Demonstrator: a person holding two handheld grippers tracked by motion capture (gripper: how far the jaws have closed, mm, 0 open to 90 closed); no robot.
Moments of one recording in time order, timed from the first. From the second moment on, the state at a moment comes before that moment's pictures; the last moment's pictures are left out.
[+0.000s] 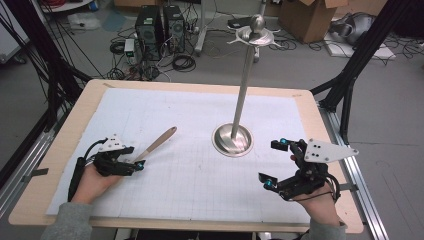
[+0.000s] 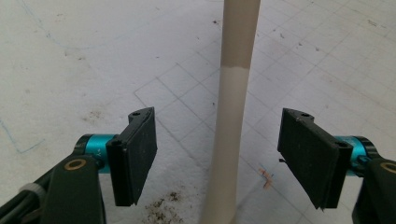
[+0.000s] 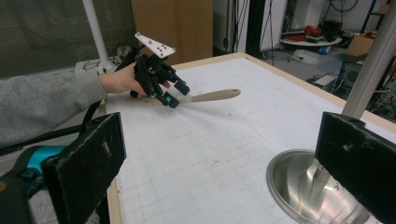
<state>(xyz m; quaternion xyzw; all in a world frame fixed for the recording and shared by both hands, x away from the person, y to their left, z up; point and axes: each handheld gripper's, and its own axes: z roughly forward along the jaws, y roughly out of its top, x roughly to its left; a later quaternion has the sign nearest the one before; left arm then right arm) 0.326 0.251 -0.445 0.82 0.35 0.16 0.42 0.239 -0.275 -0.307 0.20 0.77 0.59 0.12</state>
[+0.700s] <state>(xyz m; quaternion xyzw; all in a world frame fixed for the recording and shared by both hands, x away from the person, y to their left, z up) 0.327 0.245 -0.446 0.84 0.33 0.15 0.40 0.235 -0.278 -0.309 0.20 0.77 0.59 0.13</state>
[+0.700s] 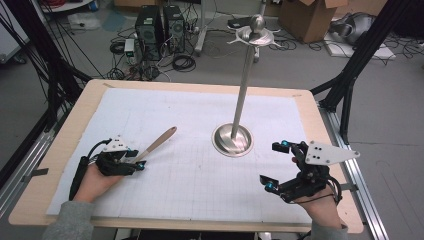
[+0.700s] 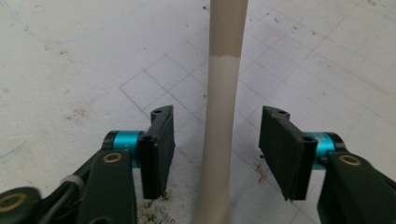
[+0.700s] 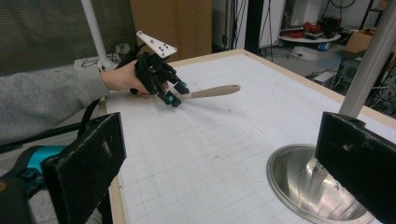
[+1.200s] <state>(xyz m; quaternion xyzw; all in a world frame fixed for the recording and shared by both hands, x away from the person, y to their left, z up) 0.324 0.247 -0.446 0.83 0.36 0.16 0.39 0.233 -0.279 -0.308 0.20 0.77 0.59 0.13</state>
